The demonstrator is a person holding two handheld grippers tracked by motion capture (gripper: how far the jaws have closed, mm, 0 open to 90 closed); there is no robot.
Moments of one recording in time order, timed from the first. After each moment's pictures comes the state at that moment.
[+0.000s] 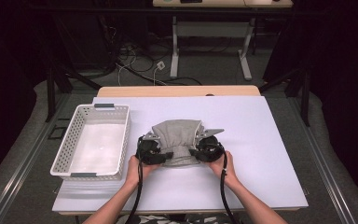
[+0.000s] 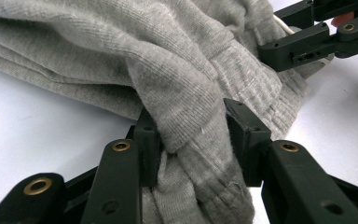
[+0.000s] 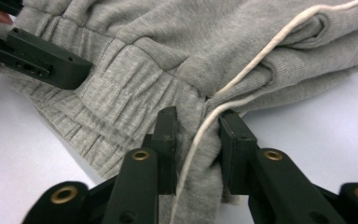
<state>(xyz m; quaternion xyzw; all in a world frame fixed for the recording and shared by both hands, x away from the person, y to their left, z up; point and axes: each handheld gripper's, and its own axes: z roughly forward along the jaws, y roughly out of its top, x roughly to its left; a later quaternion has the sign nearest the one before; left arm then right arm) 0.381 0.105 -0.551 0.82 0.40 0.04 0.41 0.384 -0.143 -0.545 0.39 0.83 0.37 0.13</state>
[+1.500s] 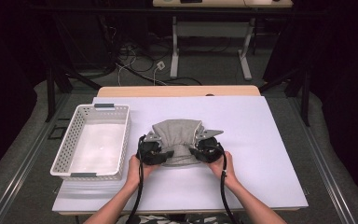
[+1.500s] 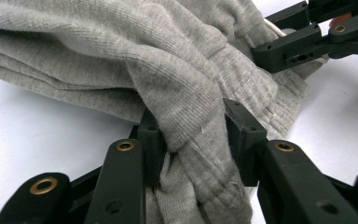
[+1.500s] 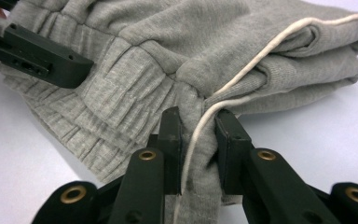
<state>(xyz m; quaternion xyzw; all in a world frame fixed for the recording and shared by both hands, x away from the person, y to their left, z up) 0.376 0.101 -0.545 0.82 0.38 0.07 0.42 0.379 -0.140 -0.541 0.37 0.83 0.38 0.15</state>
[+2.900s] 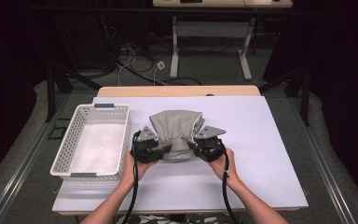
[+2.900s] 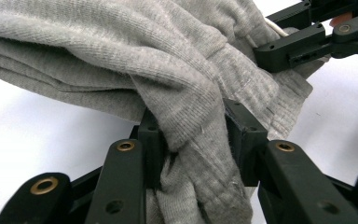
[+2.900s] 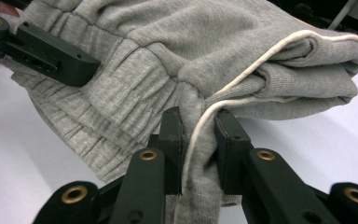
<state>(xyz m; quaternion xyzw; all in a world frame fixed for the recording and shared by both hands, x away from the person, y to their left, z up) 0.360 0.109 -0.505 0.82 0.34 0.12 0.45 0.360 -0.134 -0.501 0.33 0.82 0.41 0.22</state>
